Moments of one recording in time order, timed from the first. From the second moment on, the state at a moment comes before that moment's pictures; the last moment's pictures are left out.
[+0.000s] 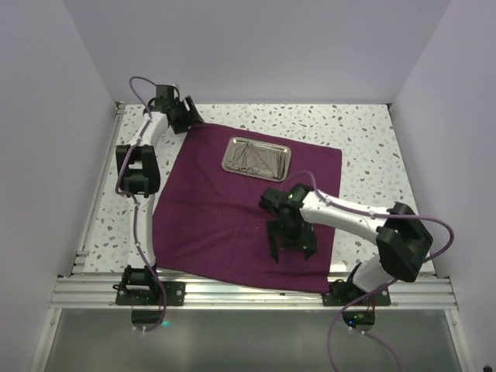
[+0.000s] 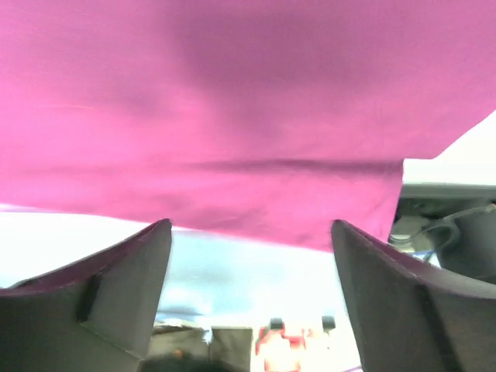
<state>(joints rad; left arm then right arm) -0.02 2.59 2.30 -0.51 0.28 -0.48 0.94 1.54 0.94 -1.10 -0.09 0.89</state>
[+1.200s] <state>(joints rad) 0.03 2.42 2.05 -0.53 0.26 -0.36 0.02 2.34 2.06 -1.09 0.27 0.66</state>
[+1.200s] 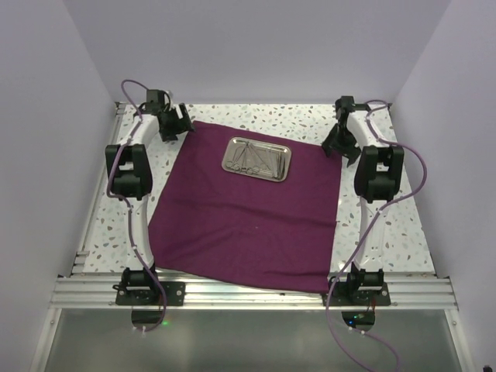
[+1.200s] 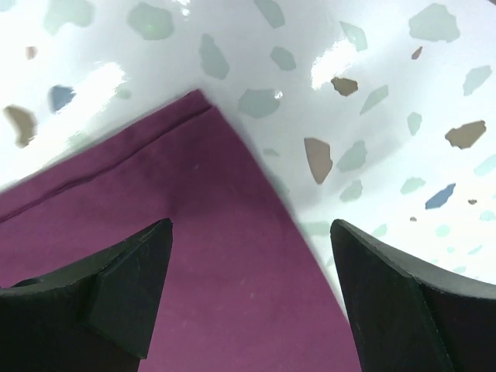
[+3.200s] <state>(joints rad) -0.05 1.51 1.22 -0.31 0.14 -0.49 -0.09 1.64 1.32 -0.45 -0.21 0.79</state>
